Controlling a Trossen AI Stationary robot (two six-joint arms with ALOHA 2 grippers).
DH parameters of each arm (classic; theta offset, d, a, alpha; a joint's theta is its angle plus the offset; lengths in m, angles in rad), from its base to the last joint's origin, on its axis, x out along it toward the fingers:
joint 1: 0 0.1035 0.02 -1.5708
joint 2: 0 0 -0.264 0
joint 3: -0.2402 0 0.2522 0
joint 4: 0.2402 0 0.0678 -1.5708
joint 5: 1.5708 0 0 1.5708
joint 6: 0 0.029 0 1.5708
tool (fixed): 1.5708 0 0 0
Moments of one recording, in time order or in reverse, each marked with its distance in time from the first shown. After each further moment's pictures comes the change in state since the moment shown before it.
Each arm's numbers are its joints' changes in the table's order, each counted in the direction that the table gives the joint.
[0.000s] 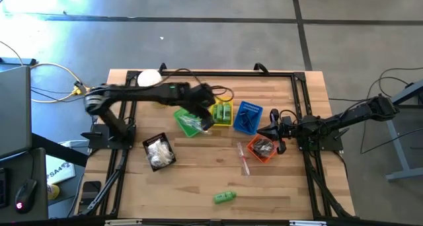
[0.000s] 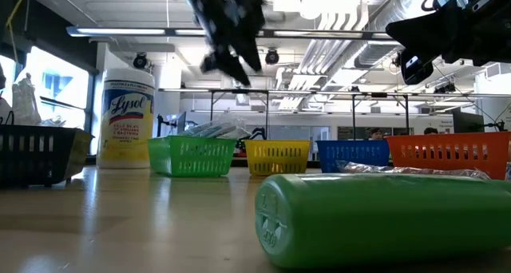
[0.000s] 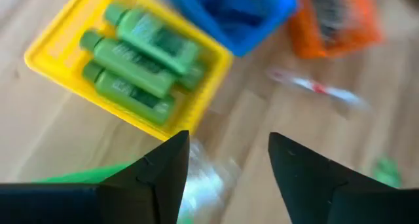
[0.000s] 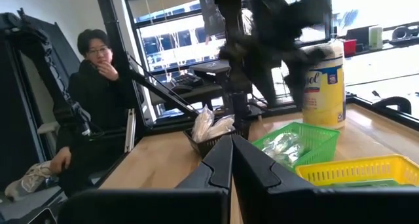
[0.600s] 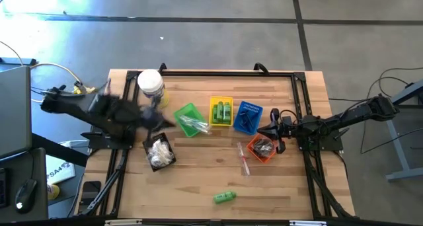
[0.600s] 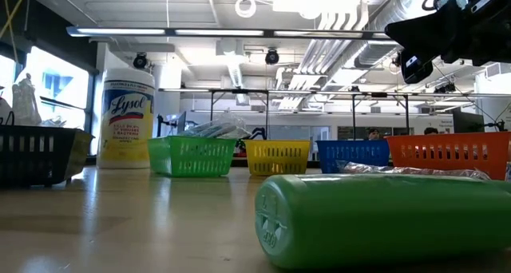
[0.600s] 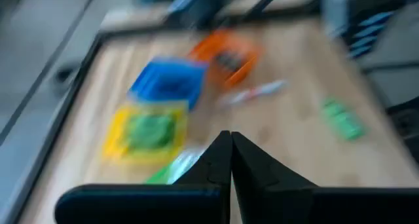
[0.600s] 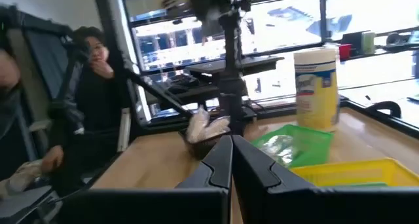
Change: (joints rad) left arm -0.394 -0.735 0.277 0.039 -0.343 0.384; right arm 0.000 0.000 0.000 0.000 0.013 -0.026
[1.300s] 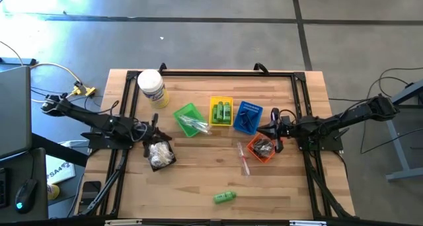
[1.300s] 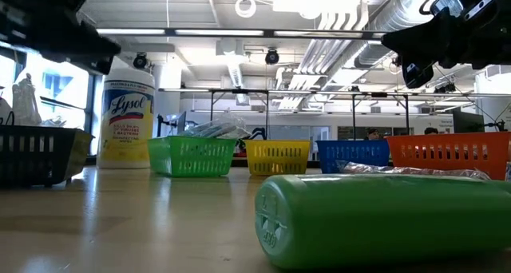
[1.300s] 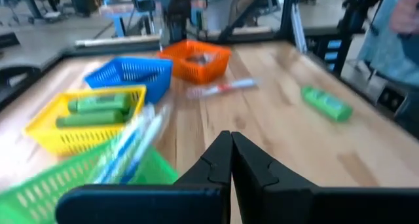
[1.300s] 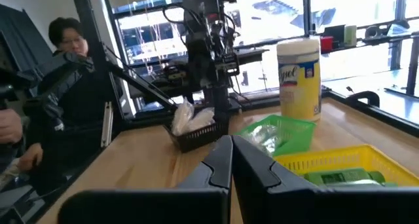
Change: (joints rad) left arm -0.065 -0.527 1.017 -0.858 0.046 0.029; right arm 0.000 0.000 0.000 0.038 0.062 0.005
